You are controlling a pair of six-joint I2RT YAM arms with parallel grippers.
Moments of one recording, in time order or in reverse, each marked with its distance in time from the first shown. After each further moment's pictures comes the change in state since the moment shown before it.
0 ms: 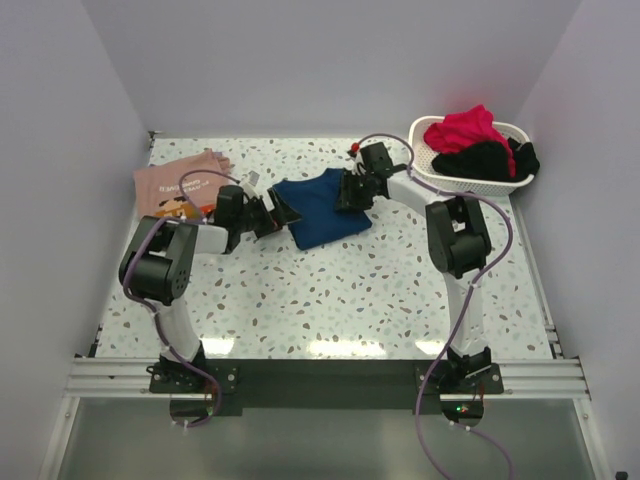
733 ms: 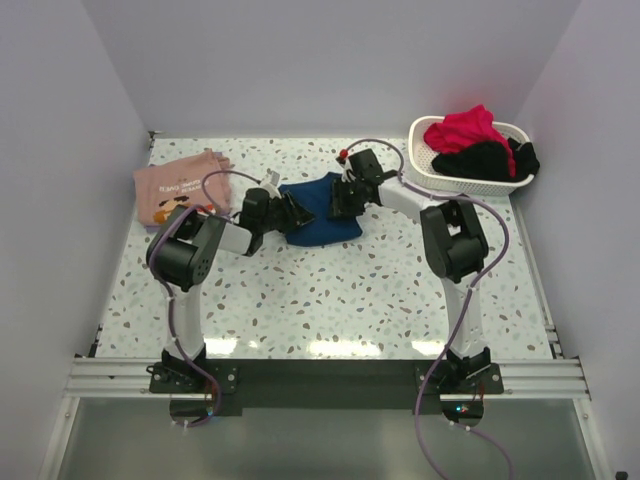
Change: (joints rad) left arm -0.142 0.171 0.080 0.227 -0.130 -0.109; right arm 0.066 -0.027 -0.053 0.025 0.026 -0.003
